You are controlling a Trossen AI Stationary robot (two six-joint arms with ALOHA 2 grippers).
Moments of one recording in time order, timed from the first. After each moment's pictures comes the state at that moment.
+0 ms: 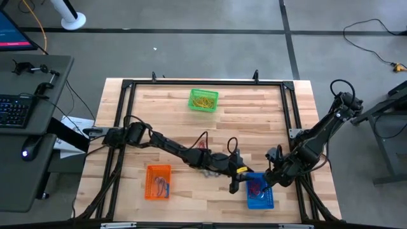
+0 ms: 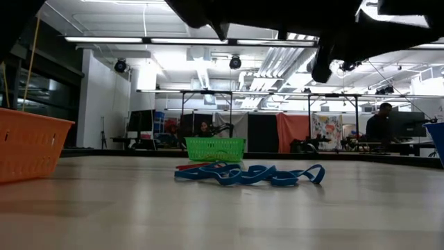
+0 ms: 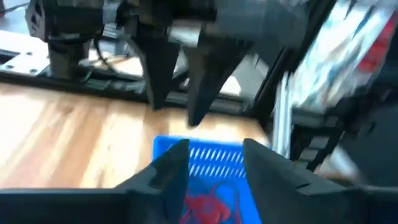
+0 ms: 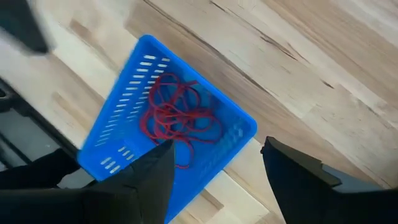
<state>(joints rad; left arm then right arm) -0.28 2.30 1.64 0.44 -0.08 -0.29 0.80 1.19 0.86 -0.91 0.11 1.70</state>
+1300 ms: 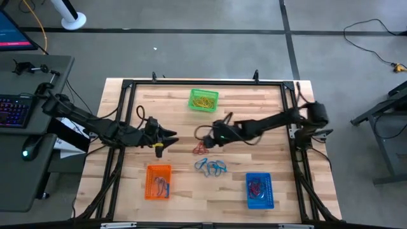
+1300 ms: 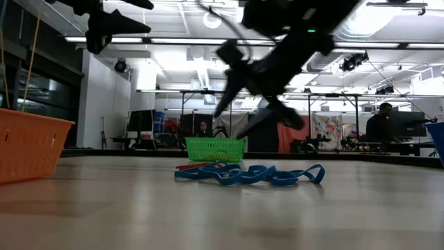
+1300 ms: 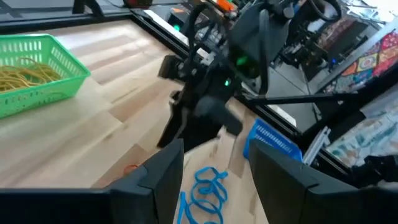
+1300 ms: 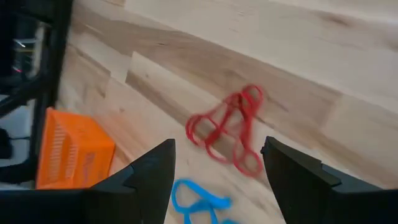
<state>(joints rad) -0.38 0.92 0.60 -0.01 -0.56 -0.74 0.04 1.80 1.06 -0.09 0.03 1.22</state>
